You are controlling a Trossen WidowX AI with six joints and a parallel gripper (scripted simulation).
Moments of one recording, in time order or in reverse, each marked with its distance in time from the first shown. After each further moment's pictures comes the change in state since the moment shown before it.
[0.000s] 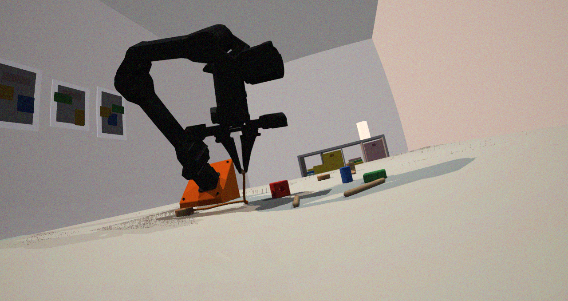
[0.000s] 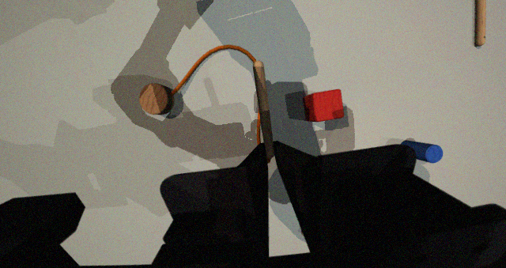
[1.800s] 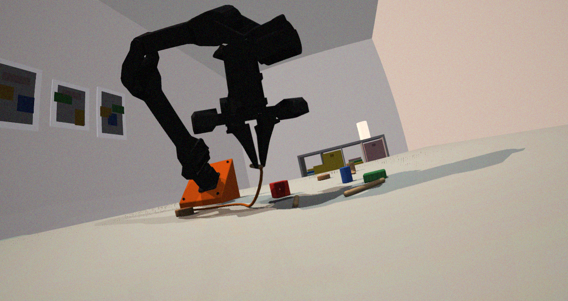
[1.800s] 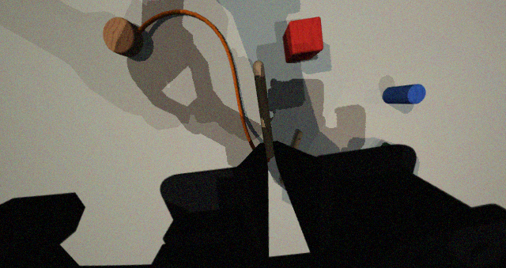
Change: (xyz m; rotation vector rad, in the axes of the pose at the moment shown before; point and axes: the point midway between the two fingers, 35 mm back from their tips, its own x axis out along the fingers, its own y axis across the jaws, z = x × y) arm -0.017 -0.017 -0.064 -0.007 0.107 -0.009
